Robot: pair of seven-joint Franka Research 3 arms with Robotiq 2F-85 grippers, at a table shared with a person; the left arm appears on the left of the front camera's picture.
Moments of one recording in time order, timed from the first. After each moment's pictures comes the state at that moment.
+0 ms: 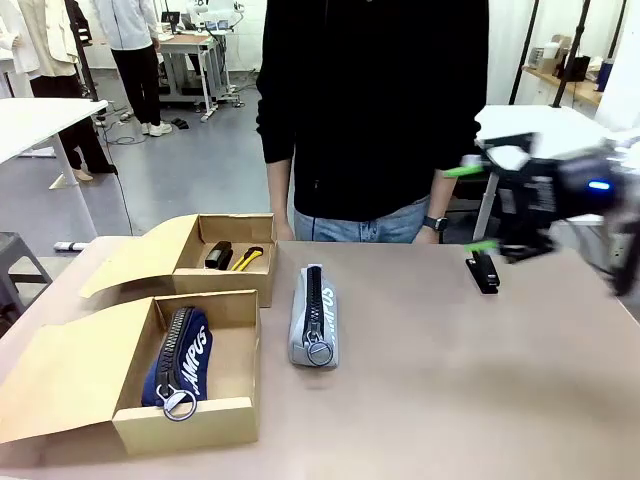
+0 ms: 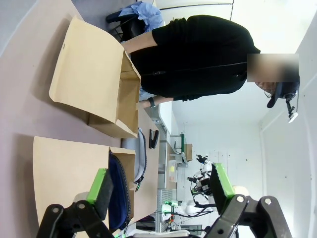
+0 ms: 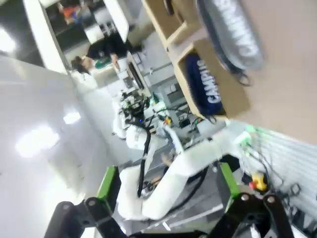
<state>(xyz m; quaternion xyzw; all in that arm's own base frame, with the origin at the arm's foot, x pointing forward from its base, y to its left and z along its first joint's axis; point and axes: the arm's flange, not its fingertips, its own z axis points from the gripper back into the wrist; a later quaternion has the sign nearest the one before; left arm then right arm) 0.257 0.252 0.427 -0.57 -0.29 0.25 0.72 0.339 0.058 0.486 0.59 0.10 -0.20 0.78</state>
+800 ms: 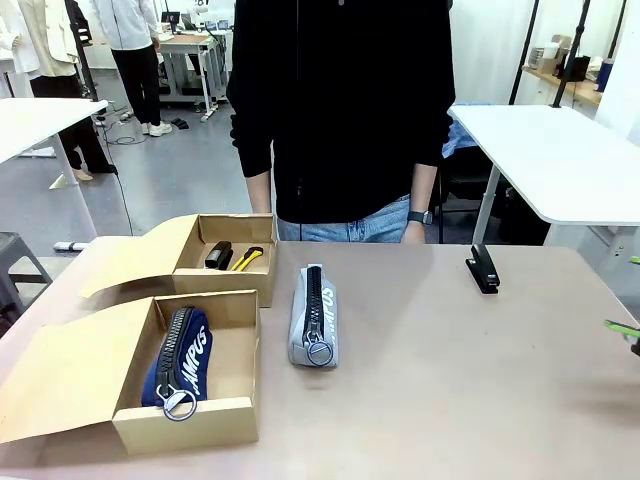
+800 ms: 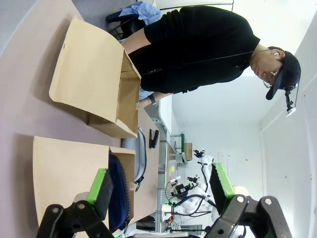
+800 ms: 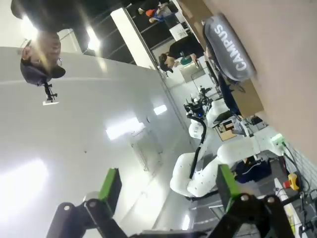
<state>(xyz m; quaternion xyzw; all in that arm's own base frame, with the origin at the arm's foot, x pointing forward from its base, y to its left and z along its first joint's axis) 0.257 0.252 0.427 -0.57 -0.29 0.25 0.72 0.308 -0.128 0.319 0.75 0.09 -0.25 0.61</state>
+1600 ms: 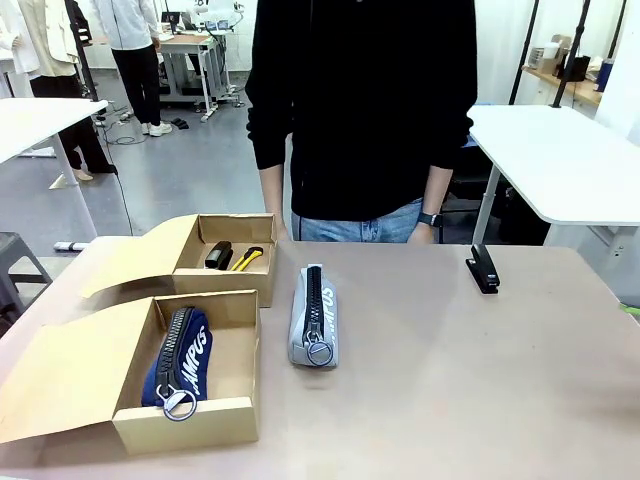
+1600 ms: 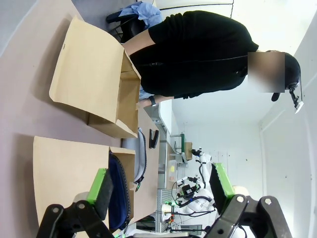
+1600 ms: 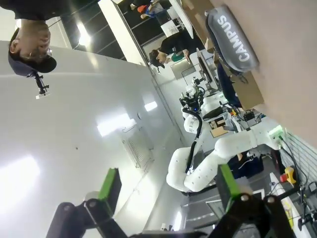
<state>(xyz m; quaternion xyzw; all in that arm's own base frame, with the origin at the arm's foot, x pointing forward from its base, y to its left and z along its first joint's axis) 0.258 0.252 0.427 -0.57 -0.29 0.25 0.72 0.305 -0.127 0.357 0.73 0.10 -0.24 0.63</state>
